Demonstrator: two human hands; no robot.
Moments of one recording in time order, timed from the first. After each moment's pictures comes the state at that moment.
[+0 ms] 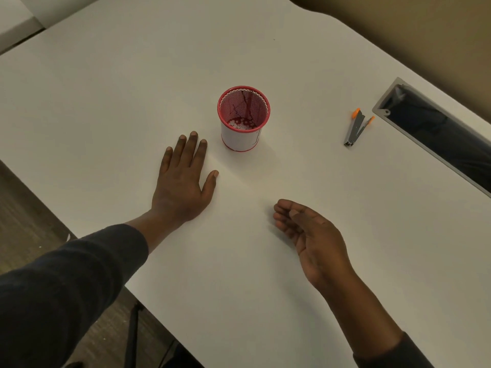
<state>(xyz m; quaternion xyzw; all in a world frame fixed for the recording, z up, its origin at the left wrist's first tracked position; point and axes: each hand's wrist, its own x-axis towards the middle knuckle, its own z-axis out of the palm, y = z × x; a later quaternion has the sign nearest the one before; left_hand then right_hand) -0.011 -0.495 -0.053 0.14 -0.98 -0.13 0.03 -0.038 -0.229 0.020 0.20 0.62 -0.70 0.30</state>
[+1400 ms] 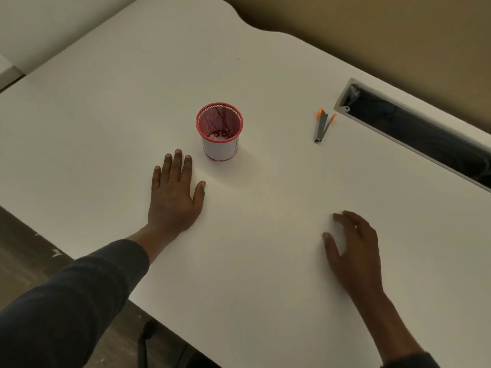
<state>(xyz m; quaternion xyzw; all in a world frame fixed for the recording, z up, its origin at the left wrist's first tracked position) -0.010 -0.494 -0.054 0.13 -0.98 -0.13 0.02 -0.008 -0.114 -0.019 -0.04 0.97 -0.22 -0.01</state>
